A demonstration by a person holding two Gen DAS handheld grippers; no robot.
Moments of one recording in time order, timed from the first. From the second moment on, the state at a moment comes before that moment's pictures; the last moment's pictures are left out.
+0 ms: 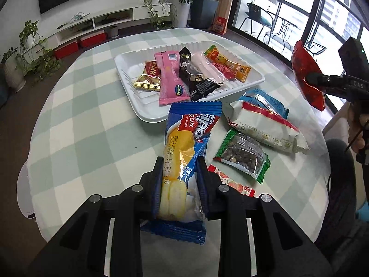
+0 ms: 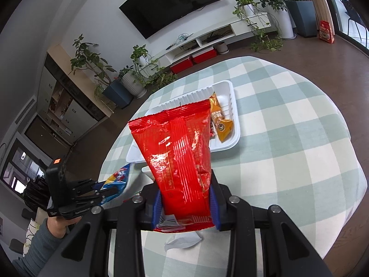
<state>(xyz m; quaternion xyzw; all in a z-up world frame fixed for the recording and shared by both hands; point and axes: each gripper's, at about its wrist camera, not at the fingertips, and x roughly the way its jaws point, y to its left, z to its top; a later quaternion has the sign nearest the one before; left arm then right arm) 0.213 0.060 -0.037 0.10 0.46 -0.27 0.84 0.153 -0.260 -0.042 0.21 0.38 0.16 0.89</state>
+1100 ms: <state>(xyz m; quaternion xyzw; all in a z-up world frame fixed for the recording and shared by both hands) 0.357 0.028 0.020 -0.05 0.40 -0.21 0.89 0.273 -0.239 -0.001 0.15 0.39 0.12 0.90</state>
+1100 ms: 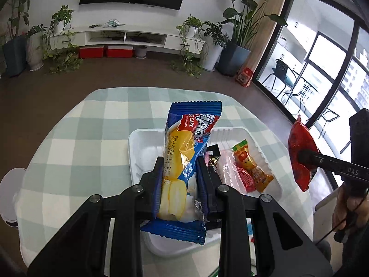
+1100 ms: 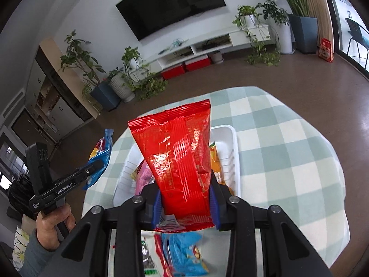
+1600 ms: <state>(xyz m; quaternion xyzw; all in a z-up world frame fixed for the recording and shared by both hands) 0.378 0.011 -0.050 -0.05 0.43 -0.18 0.88 0.329 -0.201 -0.063 0.13 0.47 0.10 0.87</state>
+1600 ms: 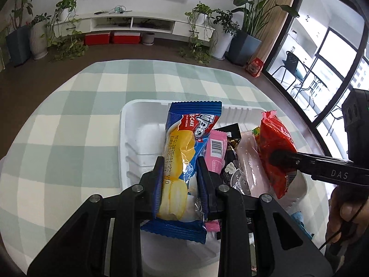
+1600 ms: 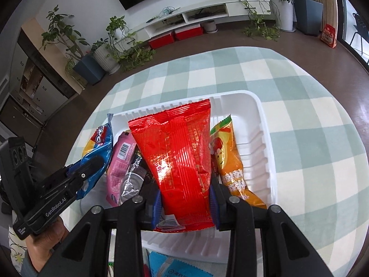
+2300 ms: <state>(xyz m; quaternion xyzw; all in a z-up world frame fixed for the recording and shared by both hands) 0.380 0.016 -0.068 -0.06 0.44 -0.18 0.88 0.347 -0.186 -0.086 0.11 0.48 0.07 0.87</state>
